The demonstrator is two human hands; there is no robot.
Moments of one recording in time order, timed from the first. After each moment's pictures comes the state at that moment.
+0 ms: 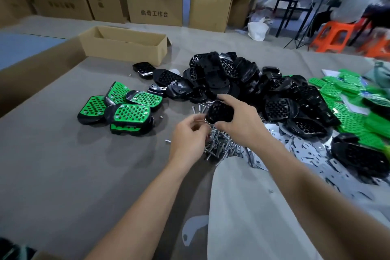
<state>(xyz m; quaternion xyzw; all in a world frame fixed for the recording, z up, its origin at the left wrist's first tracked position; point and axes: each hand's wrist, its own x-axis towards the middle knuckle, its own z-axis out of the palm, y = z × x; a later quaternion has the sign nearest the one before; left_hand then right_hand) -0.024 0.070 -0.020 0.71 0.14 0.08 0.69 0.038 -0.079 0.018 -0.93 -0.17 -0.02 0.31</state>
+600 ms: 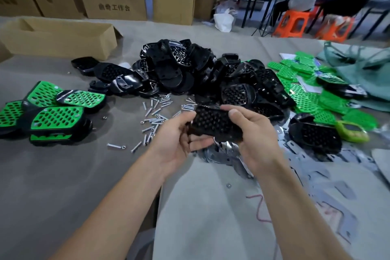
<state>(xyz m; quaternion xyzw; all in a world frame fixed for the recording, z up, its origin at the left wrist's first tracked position) -0.010 0.000 -0.008 0.46 0.05 -0.15 0.87 -0.007 -0.172 0.001 -0.64 0.05 -0.01 0.76</state>
